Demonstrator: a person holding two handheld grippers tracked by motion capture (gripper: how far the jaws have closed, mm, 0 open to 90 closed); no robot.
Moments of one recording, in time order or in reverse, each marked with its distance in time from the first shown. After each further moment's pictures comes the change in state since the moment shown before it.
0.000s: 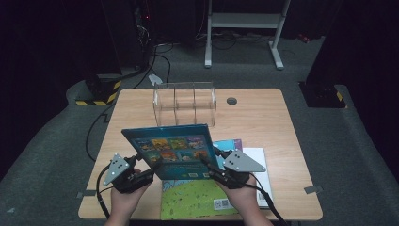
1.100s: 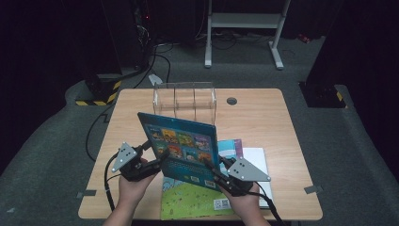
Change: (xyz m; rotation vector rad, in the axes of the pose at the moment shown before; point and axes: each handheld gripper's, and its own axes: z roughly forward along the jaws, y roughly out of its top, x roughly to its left) left arm 0.000 0.015 0.040 0.002 -0.062 -0.001; right arm 0.003 -0.014 -0.017 -0.033 -0.001 -0.004
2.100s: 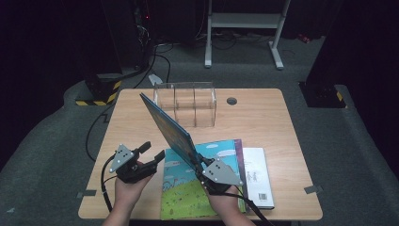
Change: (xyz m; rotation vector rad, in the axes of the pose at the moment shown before) left arm 0.000 -0.001 -0.013 0.022 0.049 -0.012; right arm 0.037 -0.001 0.045 -0.031 -0.118 -0.052
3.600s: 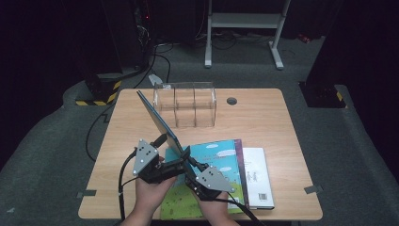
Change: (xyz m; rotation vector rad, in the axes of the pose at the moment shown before) left arm -0.082 0.050 0.014 -0.046 0.041 0.053; right arm 0.023 -0.021 0.009 -0.047 0.032 0.080
